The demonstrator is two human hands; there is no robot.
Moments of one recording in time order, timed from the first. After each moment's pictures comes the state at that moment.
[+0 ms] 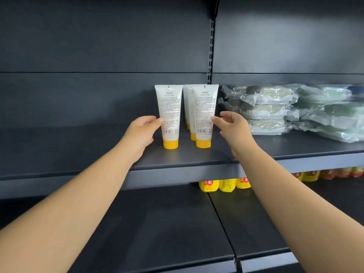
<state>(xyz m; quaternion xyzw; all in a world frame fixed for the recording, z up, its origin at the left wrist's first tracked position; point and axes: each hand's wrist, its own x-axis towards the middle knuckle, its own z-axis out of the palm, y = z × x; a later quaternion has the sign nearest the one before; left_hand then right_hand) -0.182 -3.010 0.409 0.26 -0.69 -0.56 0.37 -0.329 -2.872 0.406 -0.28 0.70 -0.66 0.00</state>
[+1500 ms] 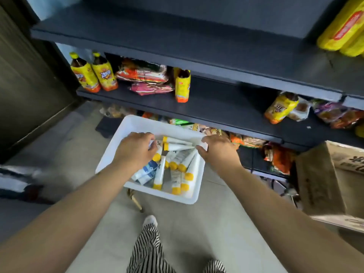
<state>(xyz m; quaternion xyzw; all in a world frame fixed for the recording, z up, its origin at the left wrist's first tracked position) 0.333 -2.882 0.075 0.50 -0.85 -0.13 0.09 0.141 -2.788 0.087 -0.57 0.81 -0.07 0.14</state>
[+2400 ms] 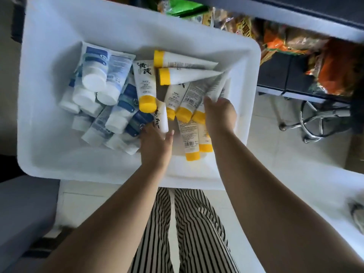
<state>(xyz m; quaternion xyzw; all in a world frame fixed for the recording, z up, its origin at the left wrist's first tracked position) 0.300 -2.907 -0.227 0.68 -0.62 -0.39 -0.05 0.164 -2.900 -0.206 -0.09 0.91 -0.18 0.35</state>
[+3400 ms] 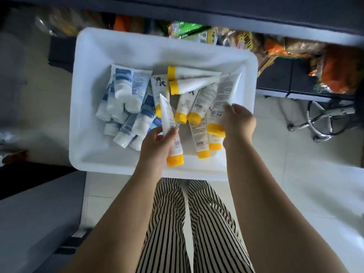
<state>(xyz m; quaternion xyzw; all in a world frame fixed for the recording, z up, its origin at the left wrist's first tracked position) 0.336 -2.923 -0.147 0.64 -0.39 -0.66 0.07 0.180 -2.881 -0.161 0.07 0.84 -0.42 0.32</state>
